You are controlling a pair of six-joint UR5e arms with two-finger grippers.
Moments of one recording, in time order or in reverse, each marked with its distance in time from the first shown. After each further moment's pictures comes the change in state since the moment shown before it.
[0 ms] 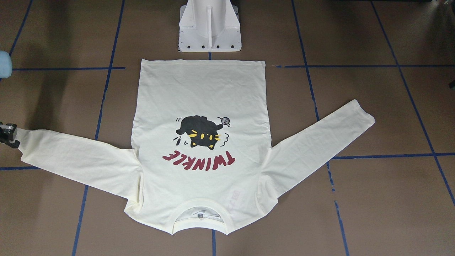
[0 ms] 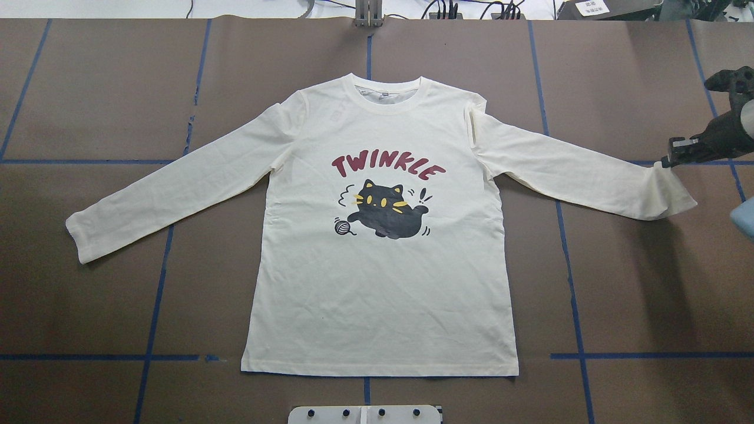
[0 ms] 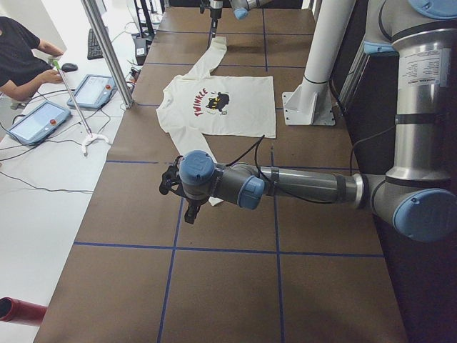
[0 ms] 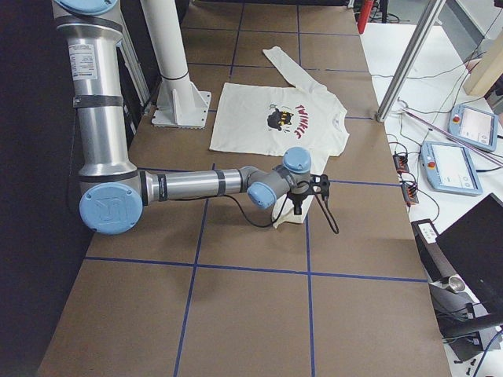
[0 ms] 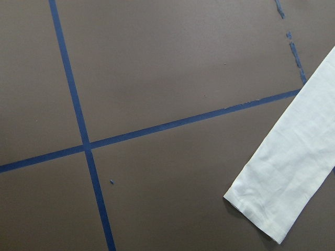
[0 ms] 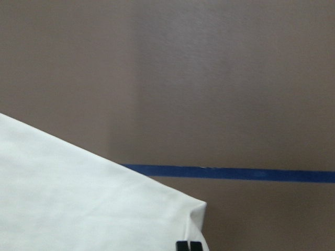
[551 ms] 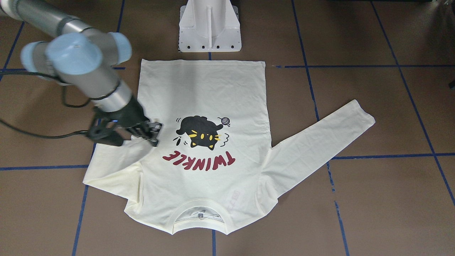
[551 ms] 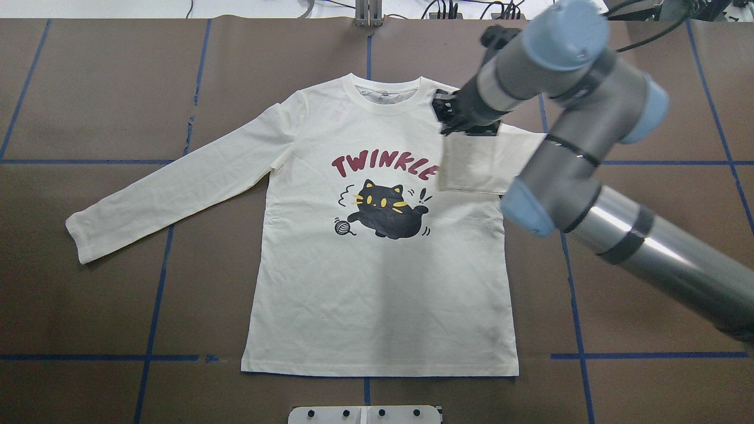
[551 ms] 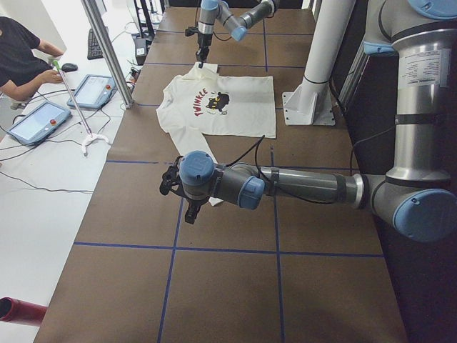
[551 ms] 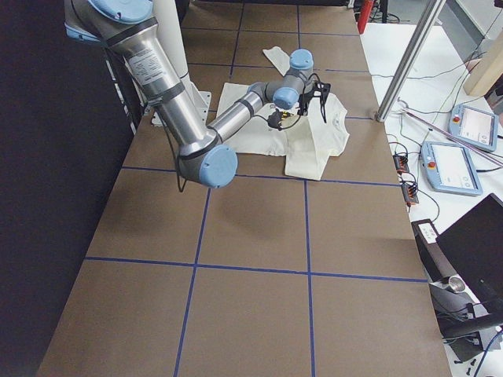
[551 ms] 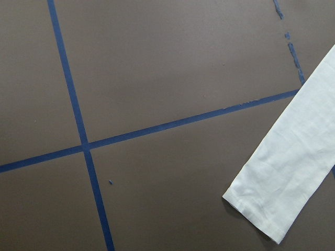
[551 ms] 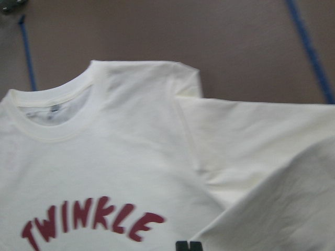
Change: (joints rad) left arm 0.003 0.001 -0.001 0.001 -0.001 0.000; right arm -0.401 0.632 -0.098 -0.203 -0.325 0.700
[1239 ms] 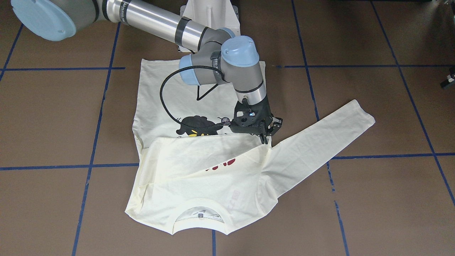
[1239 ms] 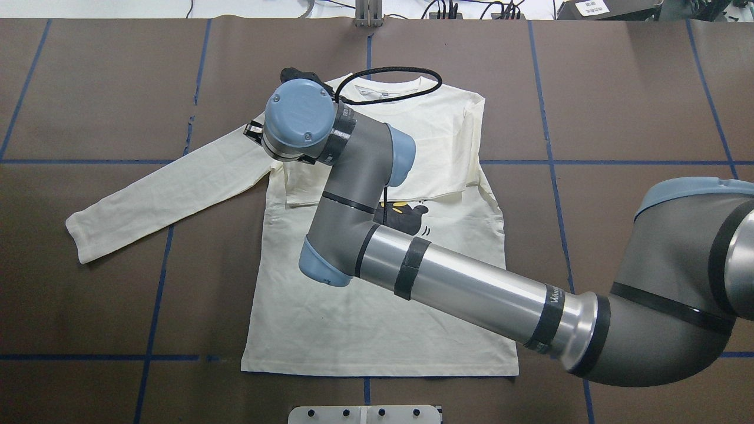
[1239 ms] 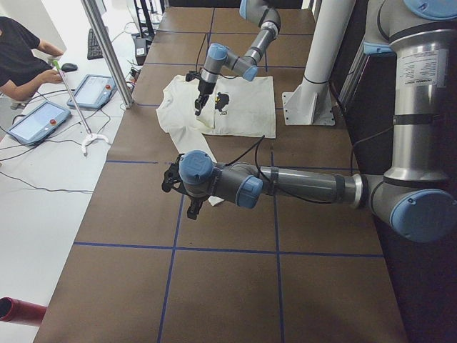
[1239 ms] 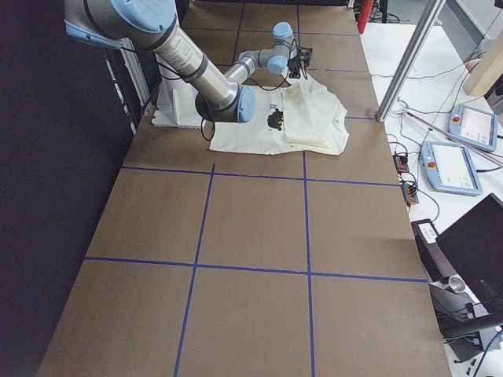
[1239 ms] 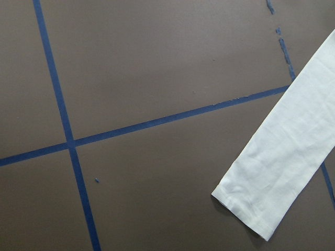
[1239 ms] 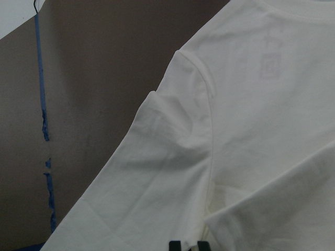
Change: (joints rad) left arm 0.045 -0.002 -0.001 -0.033 -0.042 -0.059; right arm -0.222 0.446 -0.540 0.215 -0.292 0.100
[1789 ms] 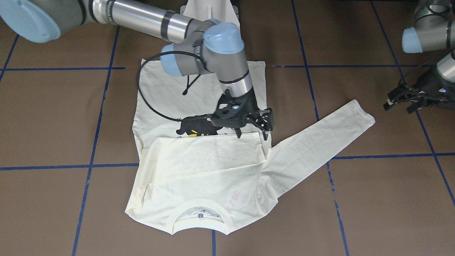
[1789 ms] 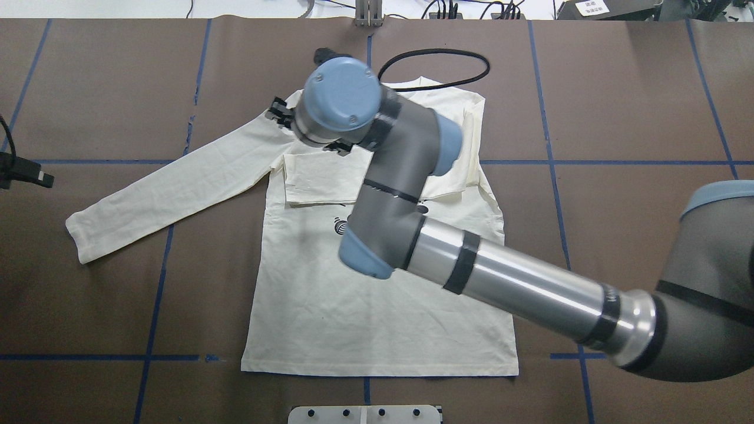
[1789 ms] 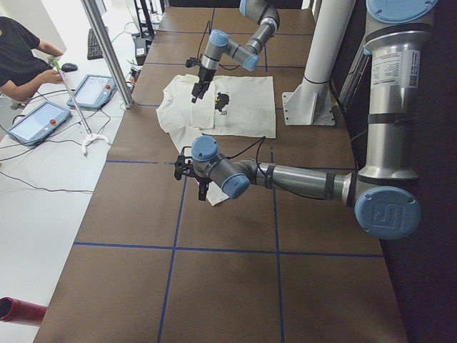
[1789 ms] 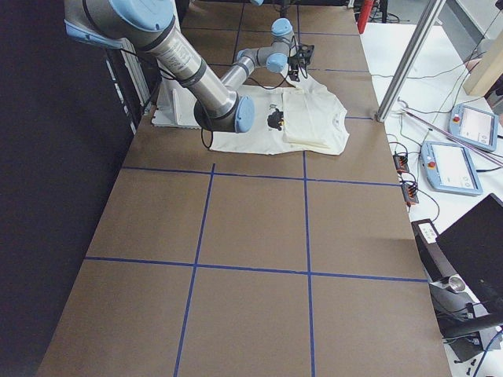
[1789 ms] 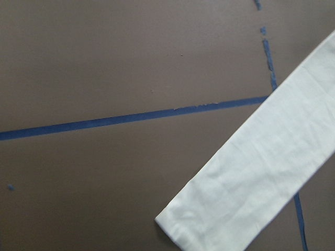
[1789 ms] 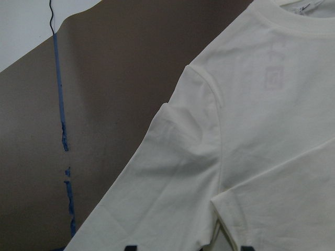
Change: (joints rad) left arm 0.362 -0.040 0.065 -0.367 0.272 -0.707; right arm 0.108 -0.232 0.385 -0.167 0.118 0.031
